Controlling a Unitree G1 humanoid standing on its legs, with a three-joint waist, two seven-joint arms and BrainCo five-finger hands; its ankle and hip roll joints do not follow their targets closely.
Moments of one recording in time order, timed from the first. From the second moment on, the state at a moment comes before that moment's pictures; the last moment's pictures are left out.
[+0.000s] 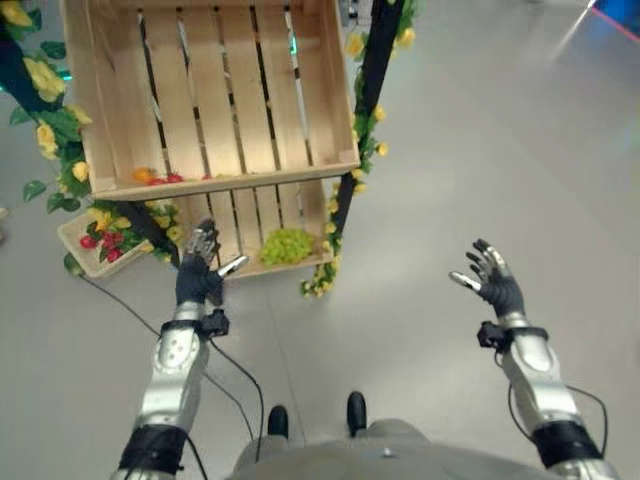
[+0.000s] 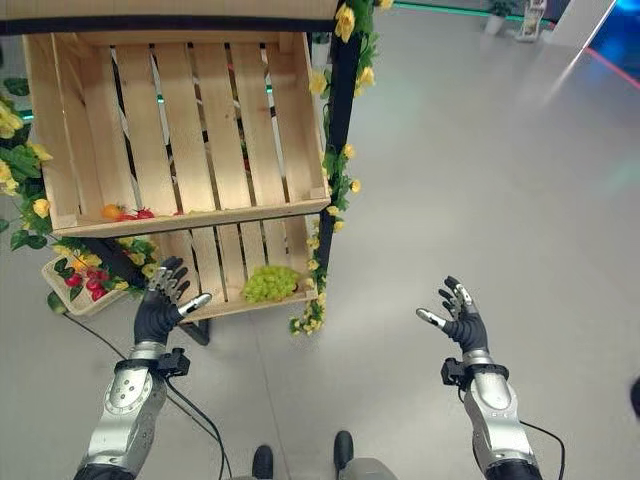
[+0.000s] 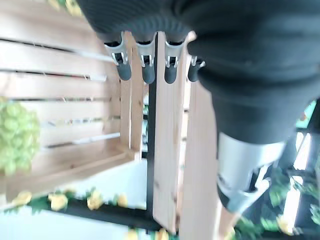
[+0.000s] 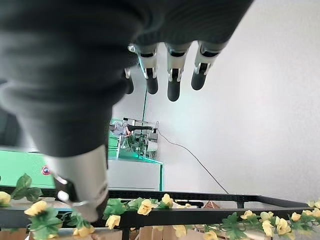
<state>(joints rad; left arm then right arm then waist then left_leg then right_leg) 0.09 0.35 -0.02 0.14 -0.34 -0.30 0.06 0.08 -0.36 -0.03 0.33 0.31 -0.27 0.02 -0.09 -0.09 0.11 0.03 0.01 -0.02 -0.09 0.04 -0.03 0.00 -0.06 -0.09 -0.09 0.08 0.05</state>
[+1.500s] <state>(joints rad) 0.16 0.44 0.00 0.10 -0.21 -0.29 -0.03 0.09 -0.36 -0.13 0.32 0.29 -0.26 -0.06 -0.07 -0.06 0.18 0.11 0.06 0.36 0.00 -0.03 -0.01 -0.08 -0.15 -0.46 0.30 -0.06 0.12</state>
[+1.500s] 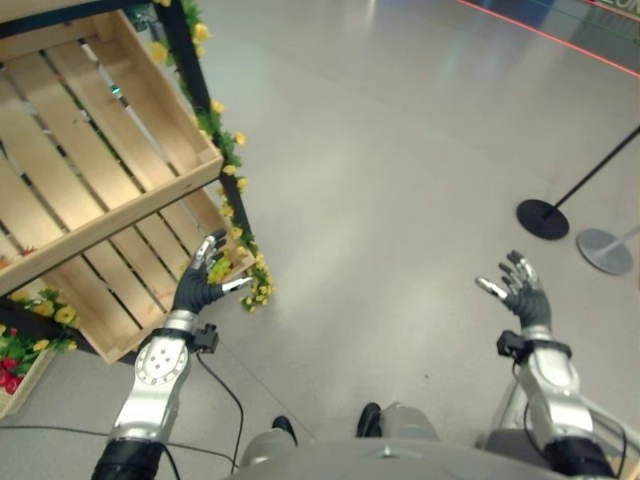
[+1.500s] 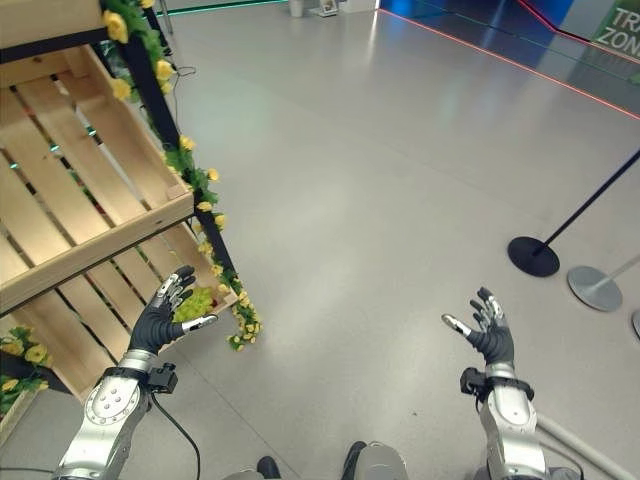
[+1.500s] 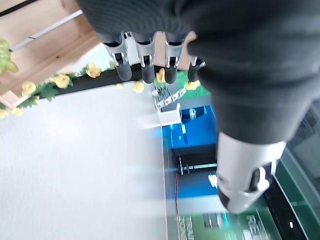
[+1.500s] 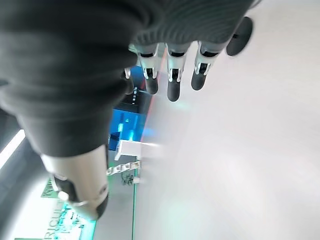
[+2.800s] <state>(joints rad) -0.06 0.45 -0.02 0.10 -0.21 -0.34 0.15 0.16 -0.39 -0.14 0.27 0.29 -0.29 -0.06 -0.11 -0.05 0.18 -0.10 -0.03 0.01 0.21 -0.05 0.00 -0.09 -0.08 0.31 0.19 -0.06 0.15</state>
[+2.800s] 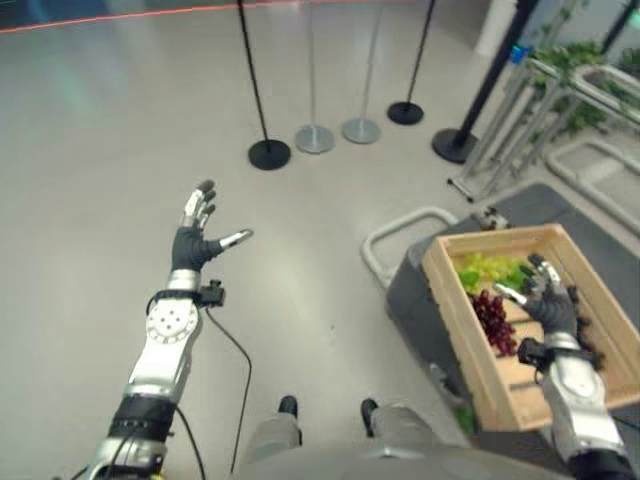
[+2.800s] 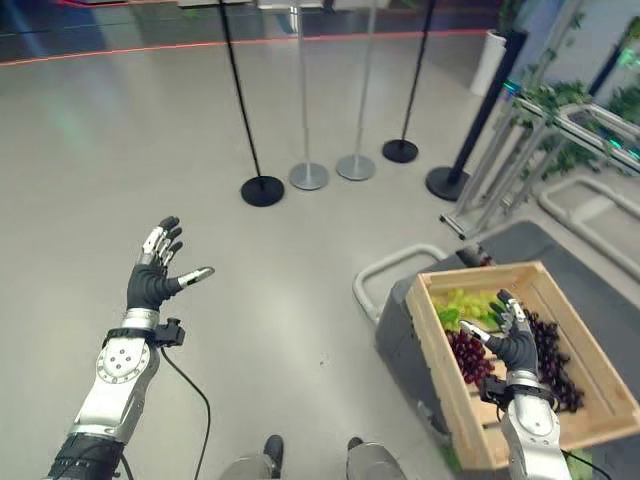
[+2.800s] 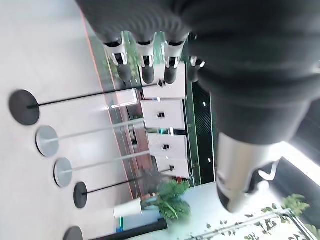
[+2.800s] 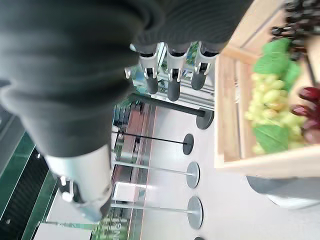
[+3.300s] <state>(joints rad) 0.00 0.46 0.05 0.05 -0.14 -0.34 0.19 0.13 -0.37 -0.10 0.20 0.27 -0.28 -0.04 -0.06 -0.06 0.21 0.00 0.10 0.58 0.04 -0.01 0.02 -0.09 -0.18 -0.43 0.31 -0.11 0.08</state>
